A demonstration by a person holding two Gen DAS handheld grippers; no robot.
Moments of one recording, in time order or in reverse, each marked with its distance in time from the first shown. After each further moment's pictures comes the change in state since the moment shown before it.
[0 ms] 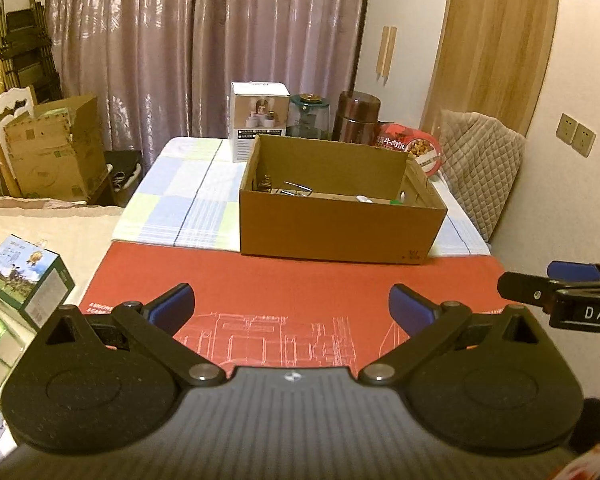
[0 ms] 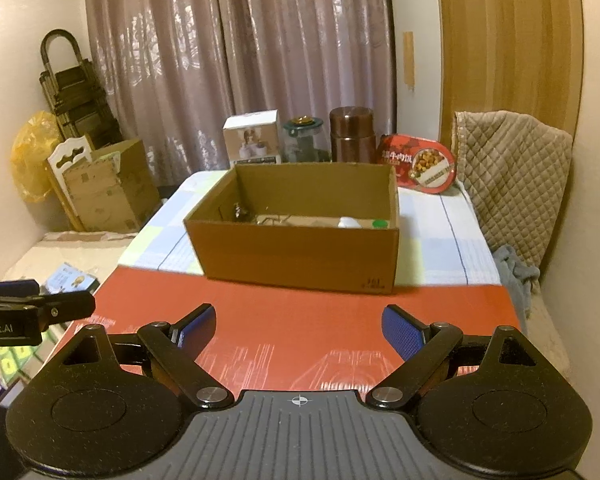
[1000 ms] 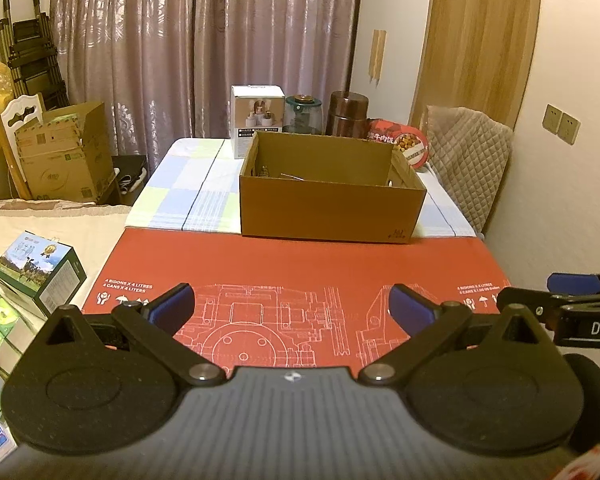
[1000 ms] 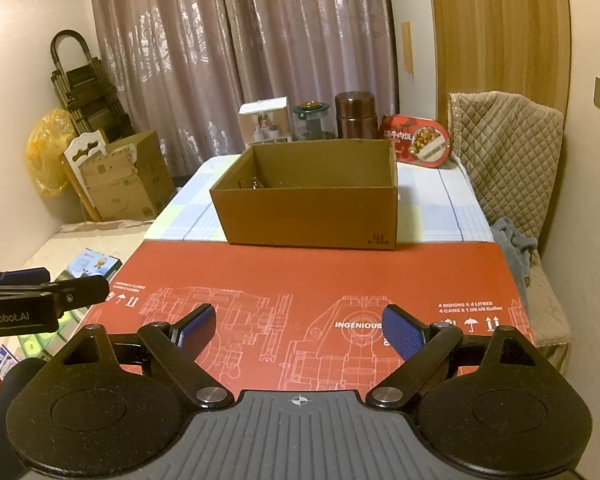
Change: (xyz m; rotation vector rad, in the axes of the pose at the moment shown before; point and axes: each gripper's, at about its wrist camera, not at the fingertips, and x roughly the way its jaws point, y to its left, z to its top) left arm -0.057 -0.016 -0.037 0.019 -0.014 0.009; right arm -0.062 0.010 -0.043 0.026 0.018 0.031
